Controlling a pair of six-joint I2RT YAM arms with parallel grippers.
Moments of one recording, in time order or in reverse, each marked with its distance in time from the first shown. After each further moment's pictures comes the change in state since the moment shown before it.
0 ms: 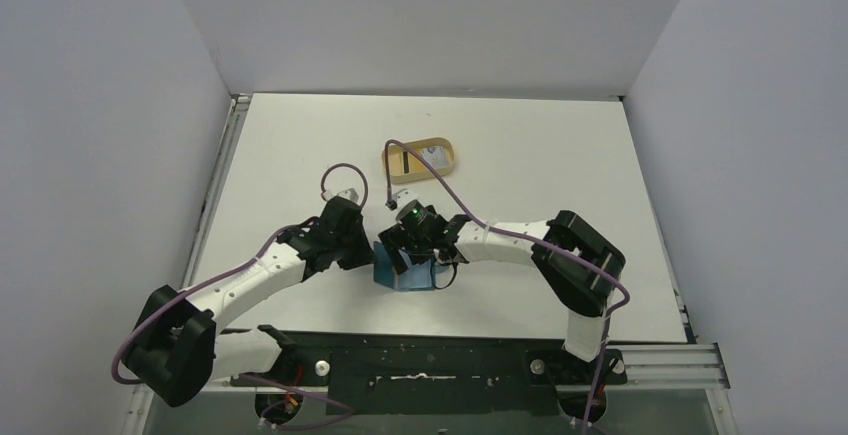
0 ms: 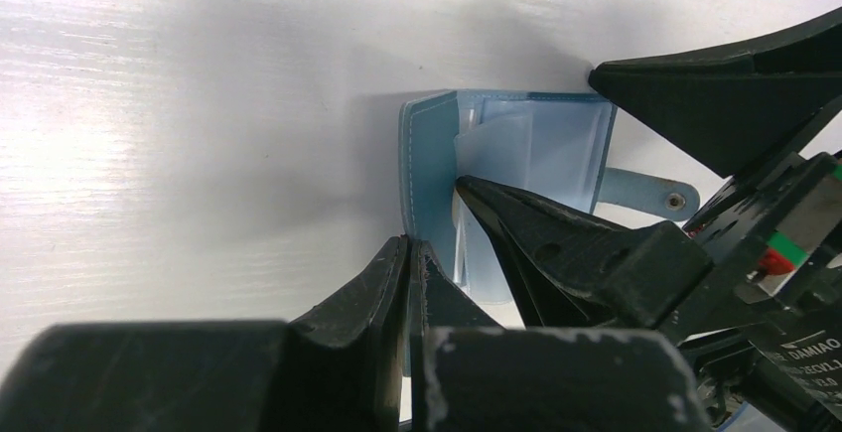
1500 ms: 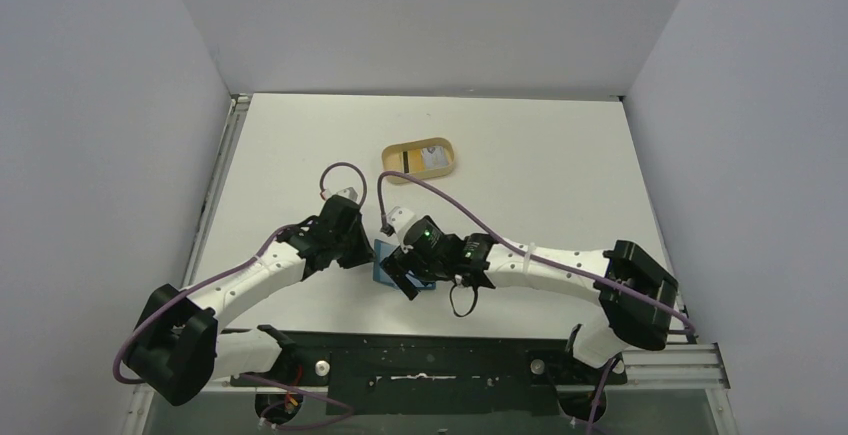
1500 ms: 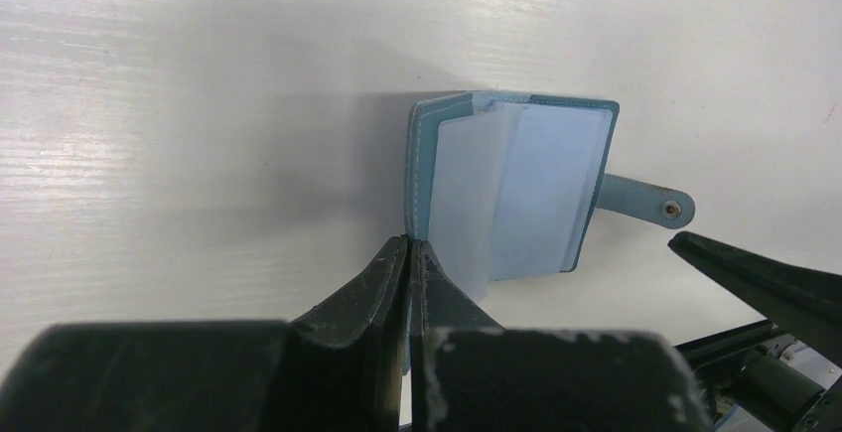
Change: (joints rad) left arm 0.014 0.006 0.000 0.016 0.014 -0.003; right arm 0.129 -0.300 -0.103 -0.122 0.021 -0.158
